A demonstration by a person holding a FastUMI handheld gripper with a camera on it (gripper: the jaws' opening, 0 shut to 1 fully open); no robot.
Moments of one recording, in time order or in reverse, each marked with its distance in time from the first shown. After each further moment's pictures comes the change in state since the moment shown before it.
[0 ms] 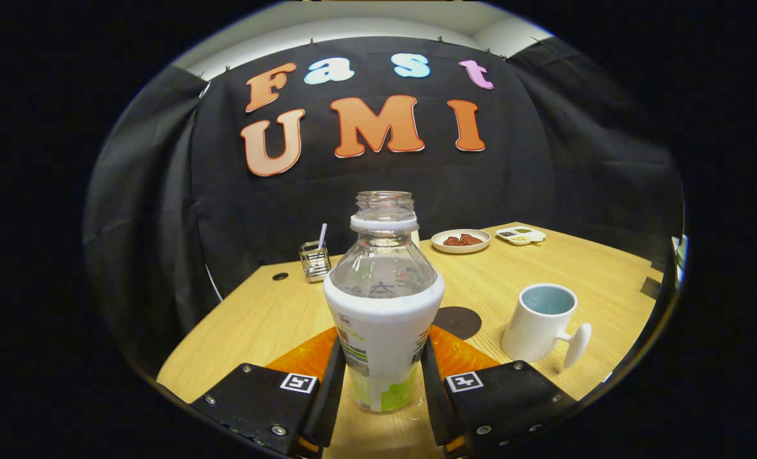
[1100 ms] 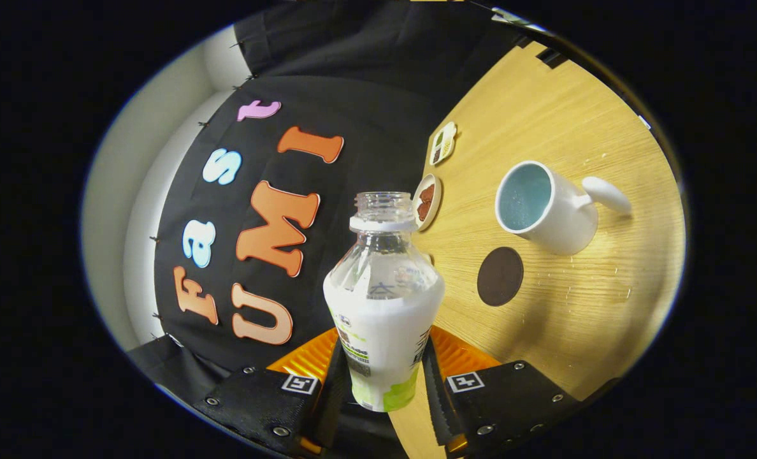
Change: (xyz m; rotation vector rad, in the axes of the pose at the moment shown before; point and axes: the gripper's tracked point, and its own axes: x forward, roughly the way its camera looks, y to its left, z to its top) arm 0.022 -0.021 0.047 1.152 -0.011 -0.007
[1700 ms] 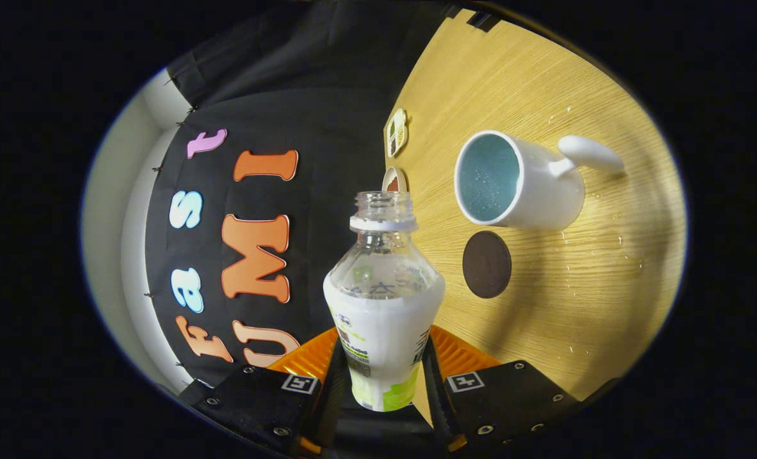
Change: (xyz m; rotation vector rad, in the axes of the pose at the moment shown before) arm 0.017 -0.022 0.015 0.241 0.019 -0.071
